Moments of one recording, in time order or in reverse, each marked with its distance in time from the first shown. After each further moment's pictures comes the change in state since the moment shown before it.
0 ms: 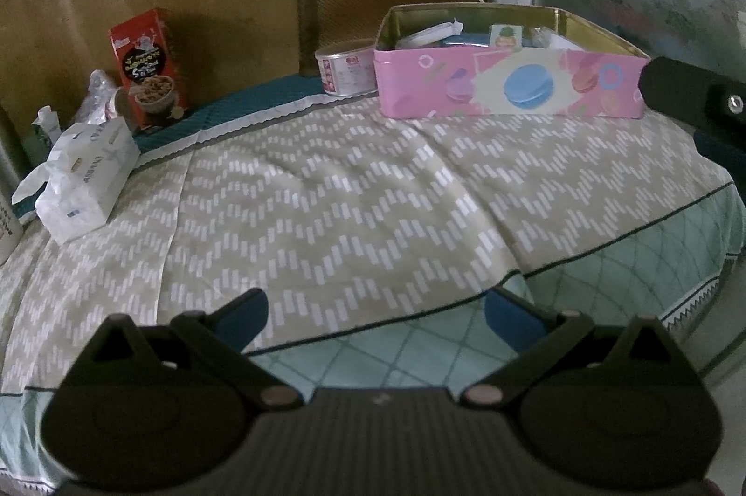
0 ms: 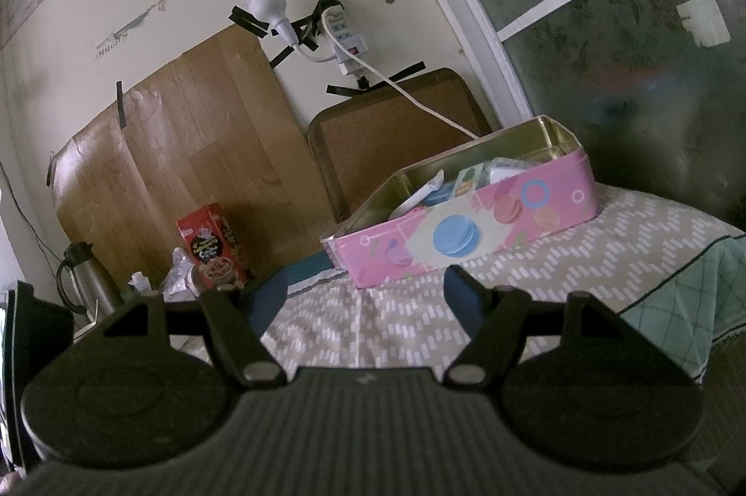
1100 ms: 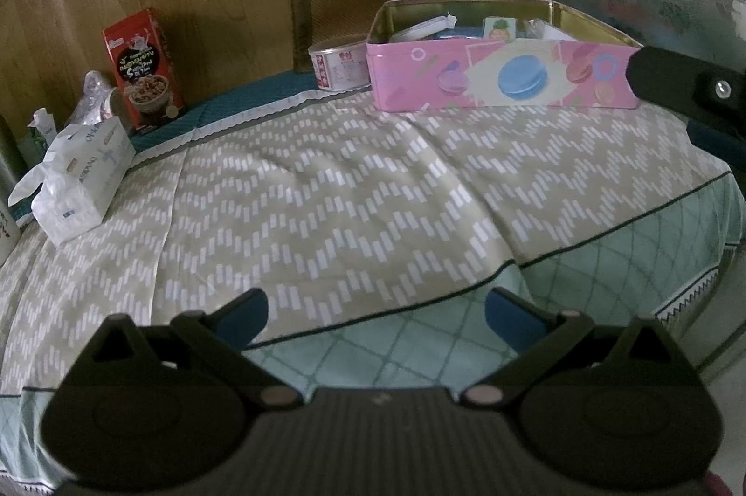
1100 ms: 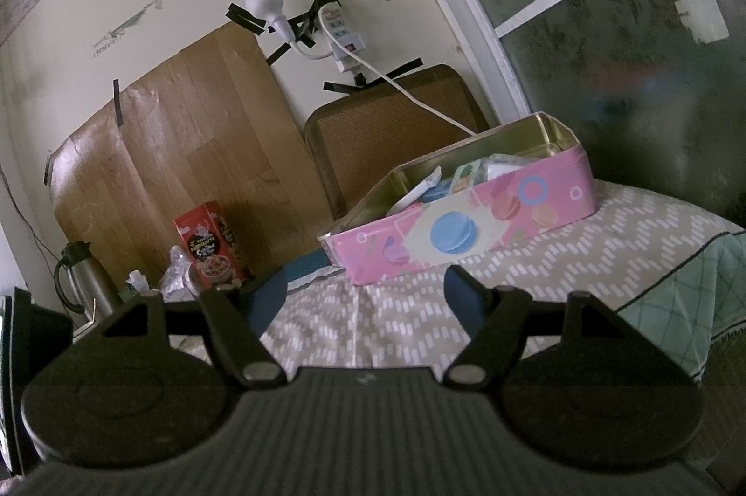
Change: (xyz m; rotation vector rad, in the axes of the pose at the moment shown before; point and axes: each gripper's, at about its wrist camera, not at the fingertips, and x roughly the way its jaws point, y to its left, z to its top) left arm 0.000 -0.003 -0.004 0.012 0.003 -0.004; right arm 0.000 0.000 0.000 0.000 0.006 -0.009
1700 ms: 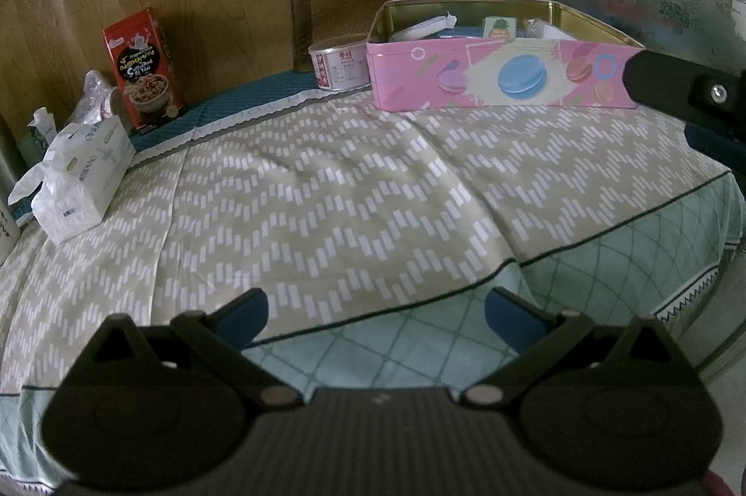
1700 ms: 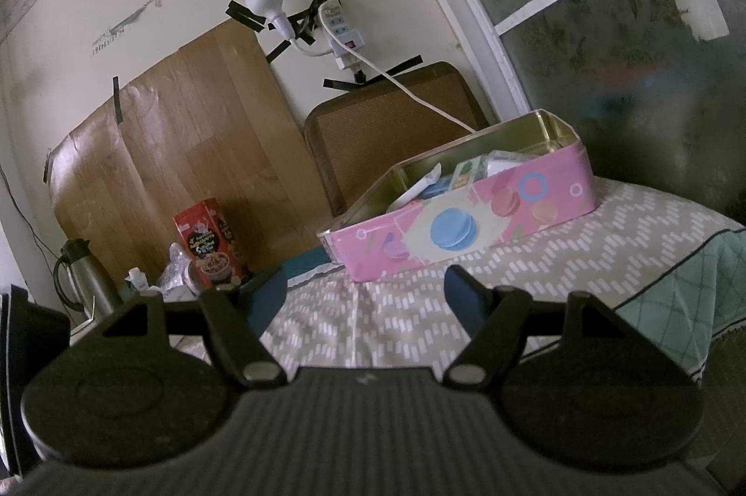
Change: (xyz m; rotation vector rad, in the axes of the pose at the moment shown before) left arm 0.000 0.000 -0.001 0.001 0.000 -0.001; right arm -0.002 0.004 -0.003 0.000 -0.001 -0.010
